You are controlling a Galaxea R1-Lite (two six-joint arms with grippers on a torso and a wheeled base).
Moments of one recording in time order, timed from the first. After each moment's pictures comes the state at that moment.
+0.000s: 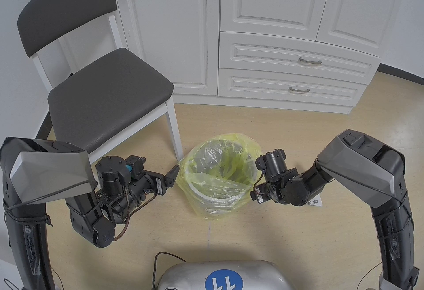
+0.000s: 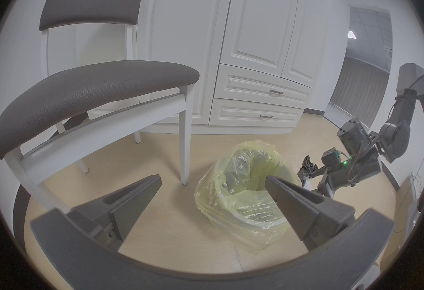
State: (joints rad) left arm -0.38 2.26 -0.56 -1.53 0.04 -0.07; right arm 0.50 2.49 -1.32 -0.37 -0.40 0.02
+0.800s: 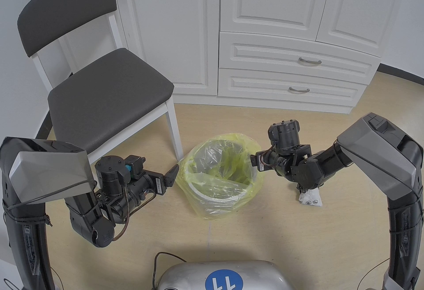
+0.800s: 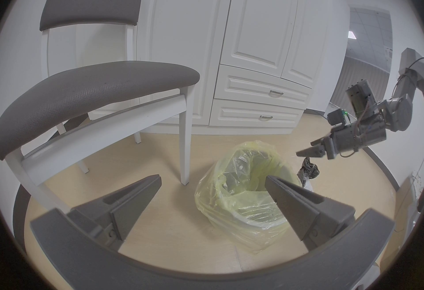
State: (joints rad) left arm -0.38 2.26 -0.56 -1.53 0.04 -0.07; right arm 0.47 2.36 -1.34 -0.52 -0.37 0.08
